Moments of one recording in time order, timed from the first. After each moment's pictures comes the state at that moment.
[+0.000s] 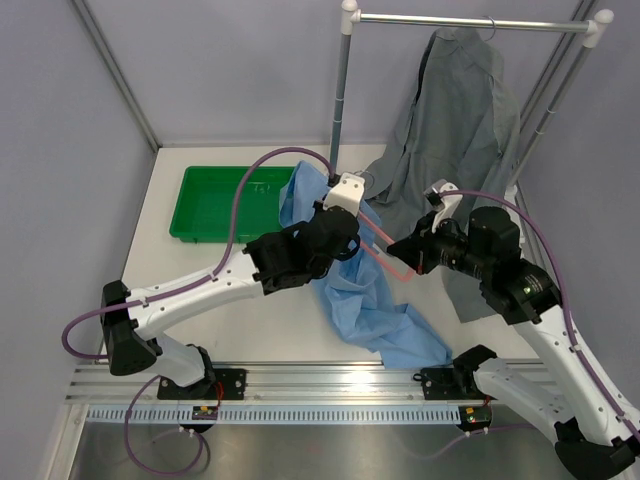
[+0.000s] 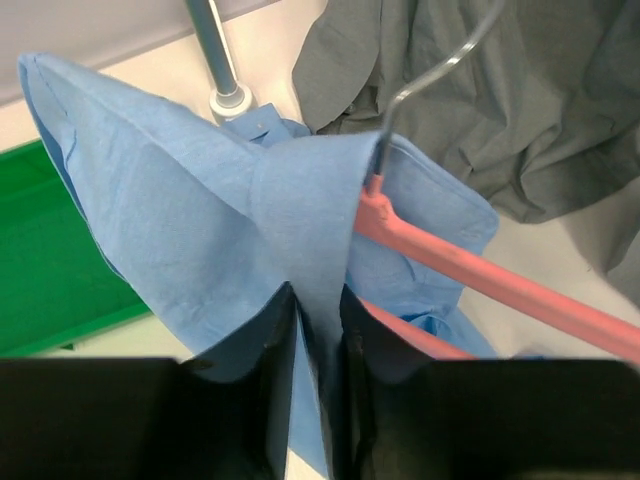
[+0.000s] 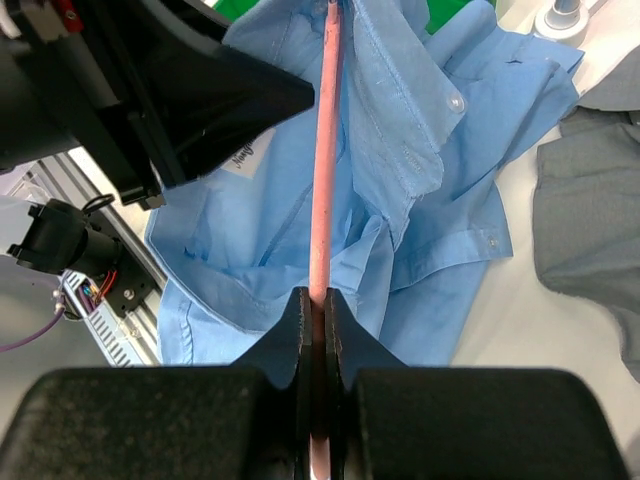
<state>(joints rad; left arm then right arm) -1.13 1.46 1.41 -0.46 -0.71 -0.29 0.49 0.81 1.04 -0.58 -0.37 0.20</state>
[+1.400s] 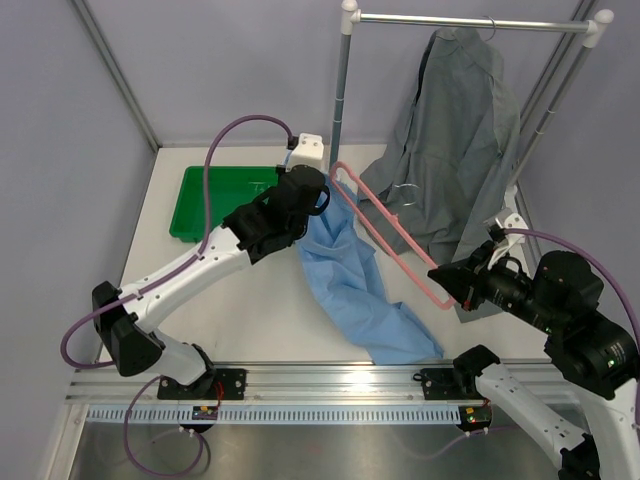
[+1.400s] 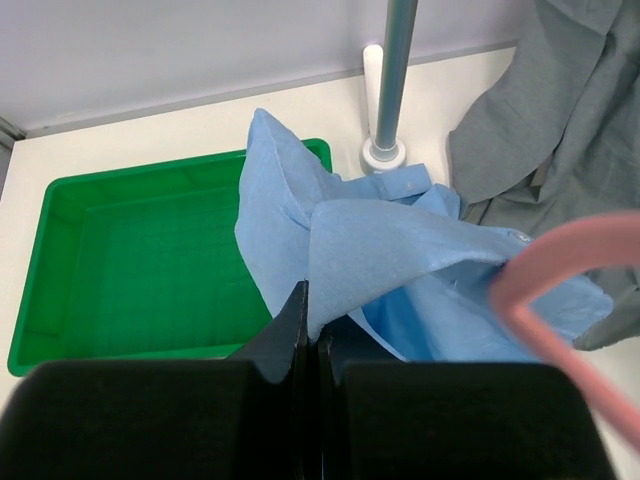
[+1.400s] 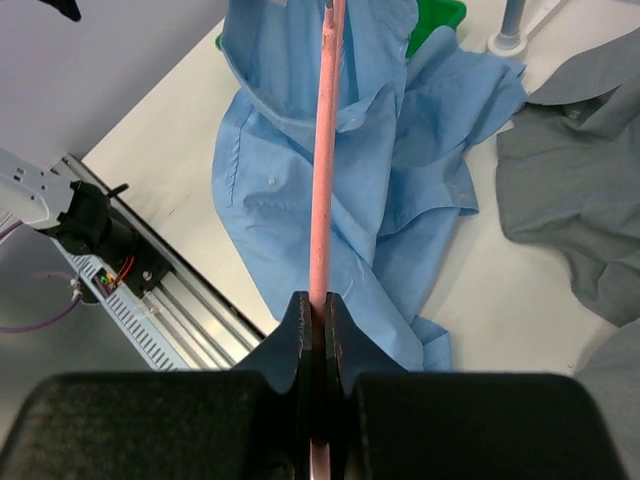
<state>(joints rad) -0.88 1.46 1.47 -0.45 -0.76 -0.20 0.49 0.58 1.23 -0.94 -0.30 0.19</state>
